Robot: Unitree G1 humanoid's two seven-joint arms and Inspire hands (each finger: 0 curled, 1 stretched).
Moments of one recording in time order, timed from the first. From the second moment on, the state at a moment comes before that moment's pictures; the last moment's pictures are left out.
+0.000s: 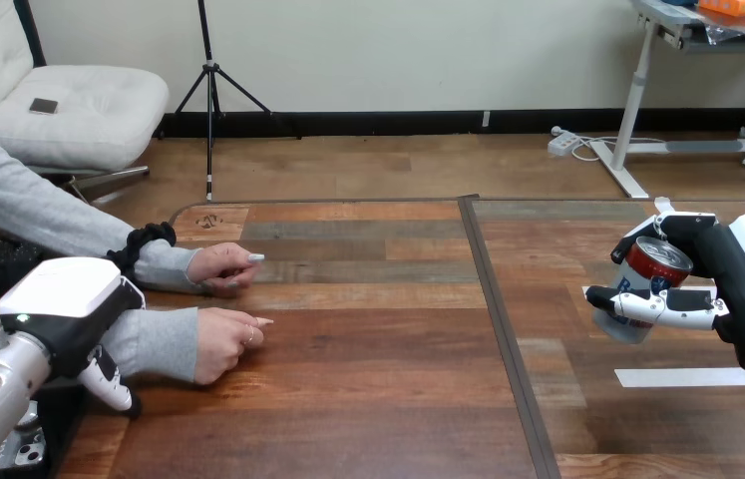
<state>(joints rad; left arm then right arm) -0.35 0.78 -0.30 0.67 0.75 -0.26 -0.01 -0.40 -0.55 -0.07 1.06 -0.20 -0.81 0.04</state>
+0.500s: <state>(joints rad) -0.34 0.78 -0.29 0.67 0.73 -0.29 0.01 -0.40 -0.55 -0.07 1.06 -0.20 -0.81 0.04</state>
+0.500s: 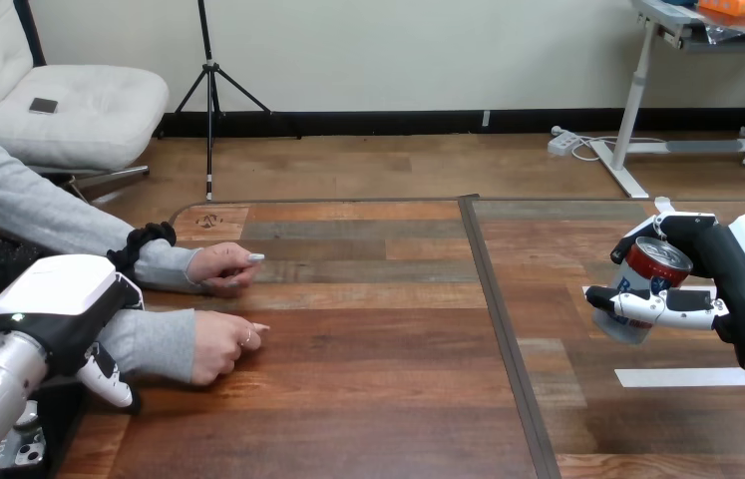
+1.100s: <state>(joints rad) -0.30 0.81 -0.25 0.60 0.69 -0.31 0.00 -0.40 -0.55 -0.07 1.06 -0.20 -0.81 0.04</state>
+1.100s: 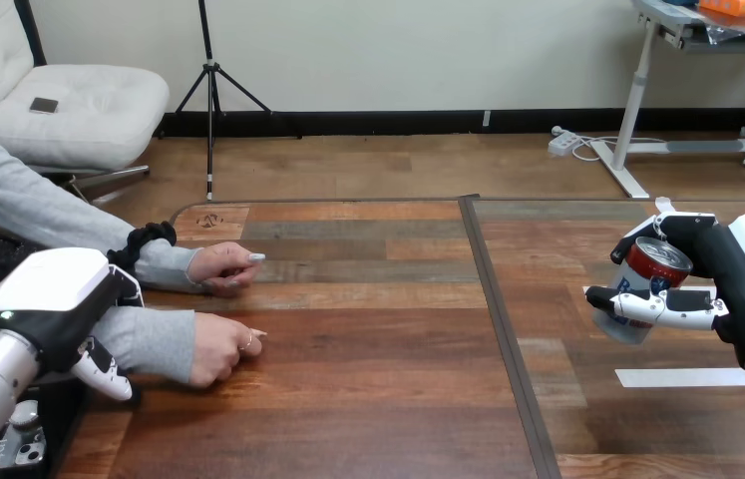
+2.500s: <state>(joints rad) -0.22 0.82 -0.11 0.44 0.60 -0.36 -0.01 -0.40 -0.55 -0.07 1.06 -0.21 -0.80 0.04</state>
